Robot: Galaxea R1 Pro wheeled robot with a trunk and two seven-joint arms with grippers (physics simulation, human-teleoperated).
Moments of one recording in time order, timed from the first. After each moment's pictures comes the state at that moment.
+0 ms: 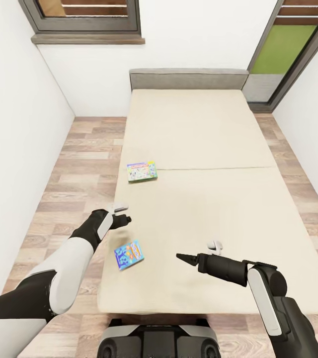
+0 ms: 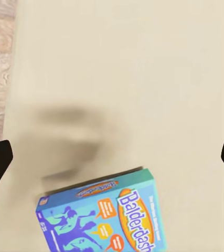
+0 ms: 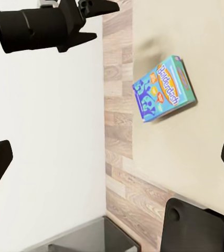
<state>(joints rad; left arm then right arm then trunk) -1.11 -0.12 0.24 -0.40 0.03 0.57 0.09 -0.35 -0.03 -0.05 -1.56 -0.40 1.04 0.64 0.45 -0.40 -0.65</state>
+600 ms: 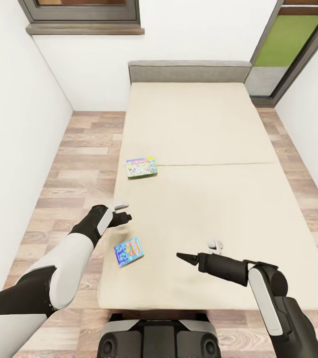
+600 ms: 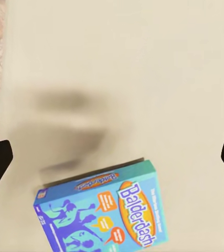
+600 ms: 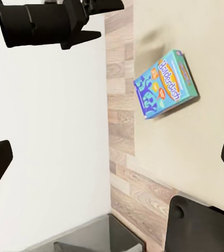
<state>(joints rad) -1.14 -0.12 0.24 -0.40 0.03 0.63 0.09 -0.35 -0.03 -0.05 -1.57 -0.41 1.04 0.66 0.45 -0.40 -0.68</state>
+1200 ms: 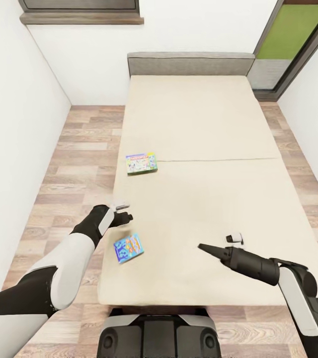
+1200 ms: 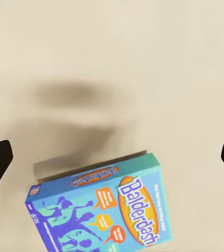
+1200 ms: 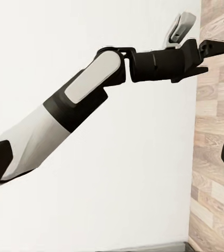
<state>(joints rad) -1.14 -0.13 0.23 -0.40 0.03 0.63 0.09 -0.34 -0.19 -0.11 -1.57 -0.70 1.04 0.97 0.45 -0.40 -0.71</state>
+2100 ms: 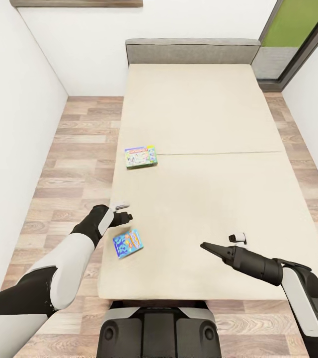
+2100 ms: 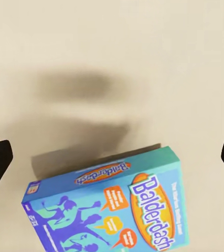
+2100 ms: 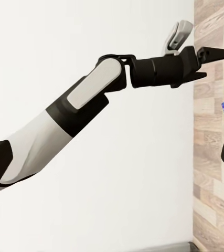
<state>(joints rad) -1.14 -0.12 0.23 -0.40 0.03 0.62 0.09 -0.34 -0.19 -0.13 -1.57 -0.71 1.04 0.98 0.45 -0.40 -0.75</state>
